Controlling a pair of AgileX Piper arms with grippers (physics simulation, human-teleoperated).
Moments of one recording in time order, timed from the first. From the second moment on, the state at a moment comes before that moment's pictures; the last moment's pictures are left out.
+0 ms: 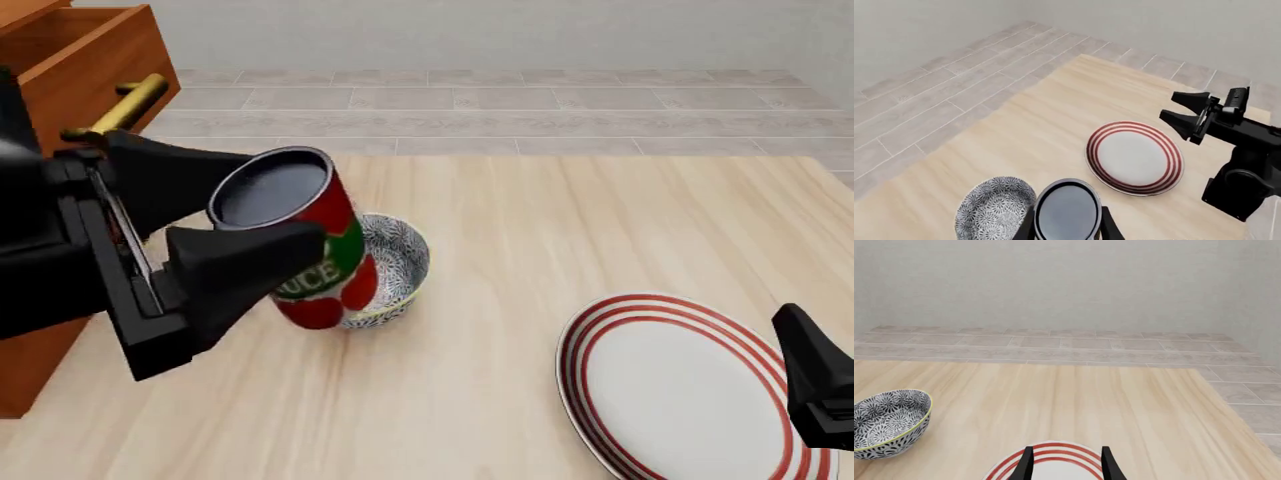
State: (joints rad) left arm -0.89 0.73 -0.66 0.24 0.05; right arm 0.03 0.00 0.00 0.06 -0.02
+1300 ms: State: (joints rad) left arm -0.48 0.43 -1.38 1.10 0.18; right arm 0.03 0.00 0.00 0.06 -0.02
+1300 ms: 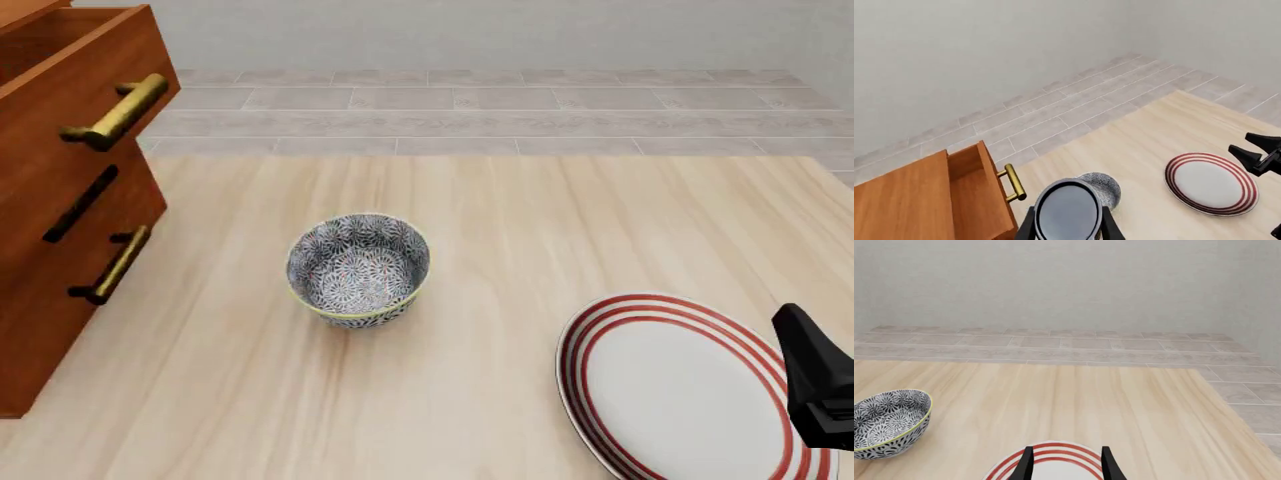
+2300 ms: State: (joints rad) left arm -0.15 0.59 -1.41 1.03 0.23; right arm 0.03 0.00 0.00 0.06 -0.02
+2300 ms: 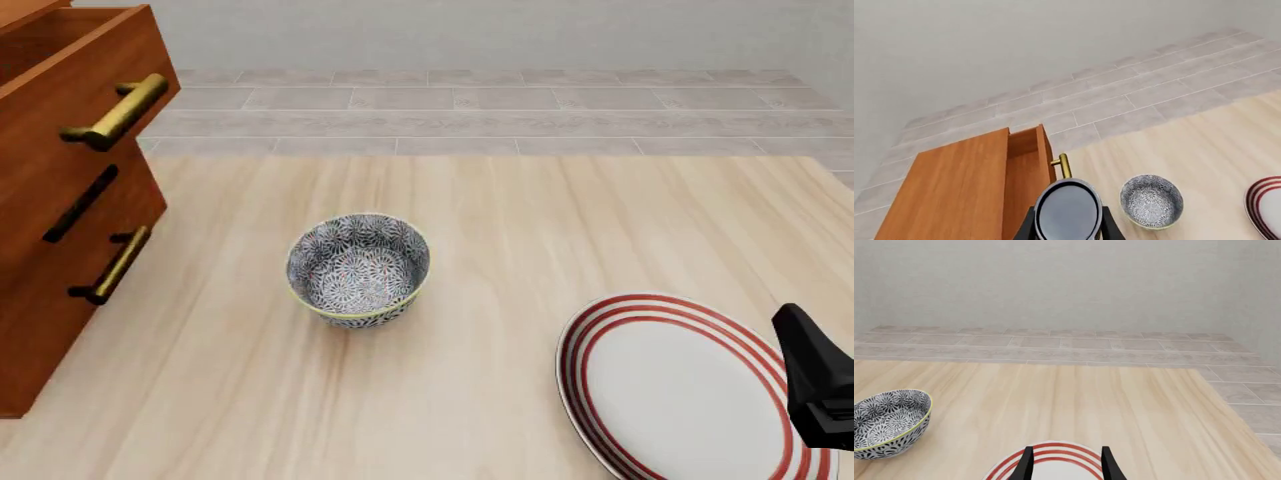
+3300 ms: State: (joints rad) left arm 0.11 0.72 -1.31 0.90 0.29; right arm 0.03 0.00 0.00 0.06 -0.02
